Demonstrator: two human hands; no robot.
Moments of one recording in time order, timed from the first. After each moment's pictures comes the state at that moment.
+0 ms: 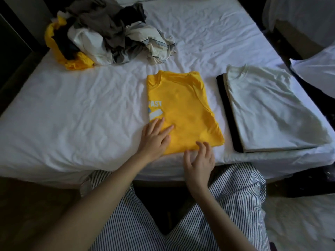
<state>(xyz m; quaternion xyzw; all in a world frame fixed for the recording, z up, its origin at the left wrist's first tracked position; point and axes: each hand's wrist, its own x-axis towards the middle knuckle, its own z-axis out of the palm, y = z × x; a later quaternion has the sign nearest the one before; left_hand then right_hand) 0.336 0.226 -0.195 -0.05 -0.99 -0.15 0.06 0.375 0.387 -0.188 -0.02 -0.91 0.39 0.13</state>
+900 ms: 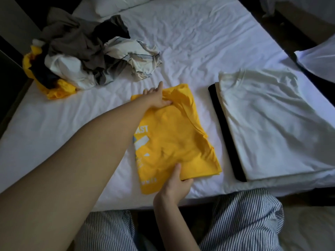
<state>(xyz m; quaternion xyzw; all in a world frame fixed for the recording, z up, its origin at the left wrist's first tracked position) 0.081 0.217 -0.125 0.06 -0.97 -0.07 -0.22 0.319 0.322 -0.144 -0.53 -0.42 0.73 0.02</state>
